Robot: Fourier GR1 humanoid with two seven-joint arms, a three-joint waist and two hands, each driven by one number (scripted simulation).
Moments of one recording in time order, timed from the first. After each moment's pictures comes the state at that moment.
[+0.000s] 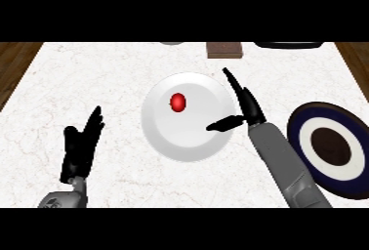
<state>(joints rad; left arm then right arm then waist) -0.06 0.08 0.01 -1.45 -0.11 0.13 0.22 -0.73 -0.05 0.01 -0.52 0.26 -0.15 -0.46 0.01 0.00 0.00</state>
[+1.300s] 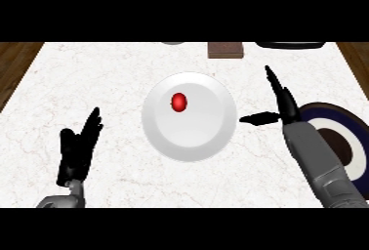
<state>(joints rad) -0.04 0.08 0.01 -1.49 -0.12 0.11 0.24 -0.77 -0.22 -0.16 -0.30 0.24 -0.18 -0.63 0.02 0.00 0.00</state>
